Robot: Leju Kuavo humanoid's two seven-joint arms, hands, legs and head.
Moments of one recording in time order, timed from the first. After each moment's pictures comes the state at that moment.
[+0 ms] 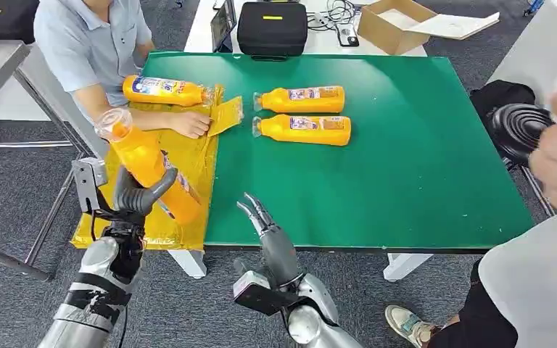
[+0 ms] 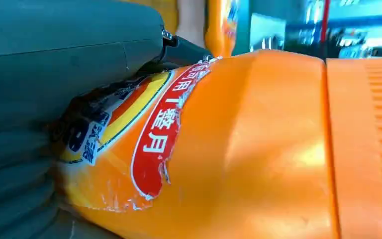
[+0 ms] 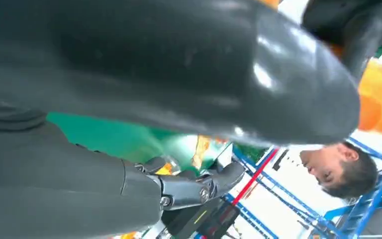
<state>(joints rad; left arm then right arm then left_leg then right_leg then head) -0.31 0.00 -0.12 -1.26 0.35 0.09 -0.21 -0.25 0.20 0.77 -1.01 0.31 -0.43 -0.70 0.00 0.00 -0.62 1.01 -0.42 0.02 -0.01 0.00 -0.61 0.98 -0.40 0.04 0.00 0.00</state>
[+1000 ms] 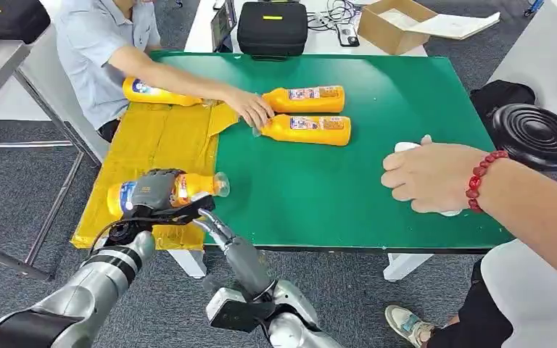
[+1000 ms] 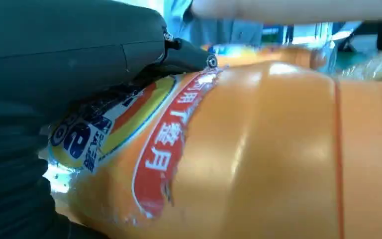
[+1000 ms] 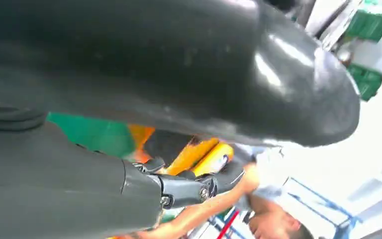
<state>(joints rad) -0.65 -0.02 -0.15 -0.47 -1.14 0.42 -0.05 -0.26 0.24 0.89 -1.05 0.24 -0.27 -0.70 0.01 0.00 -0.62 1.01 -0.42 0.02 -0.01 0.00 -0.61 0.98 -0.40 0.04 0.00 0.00</state>
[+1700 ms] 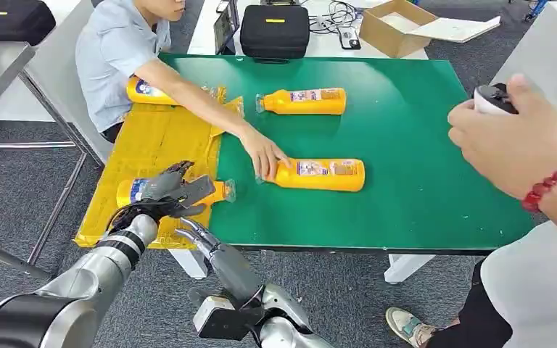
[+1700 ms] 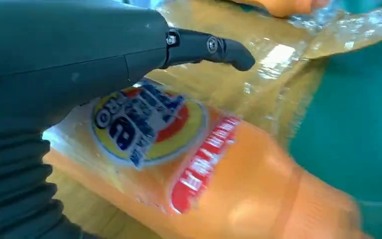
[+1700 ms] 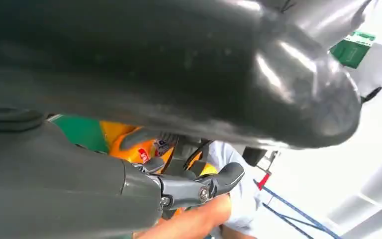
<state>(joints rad) -0.73 -0.06 -0.03 -0.37 -0.91 0.09 -0.15 -0.28 0.25 0.96 -1.04 0.20 -0.25 -0.70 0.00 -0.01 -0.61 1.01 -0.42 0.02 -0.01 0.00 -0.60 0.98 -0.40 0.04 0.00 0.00</state>
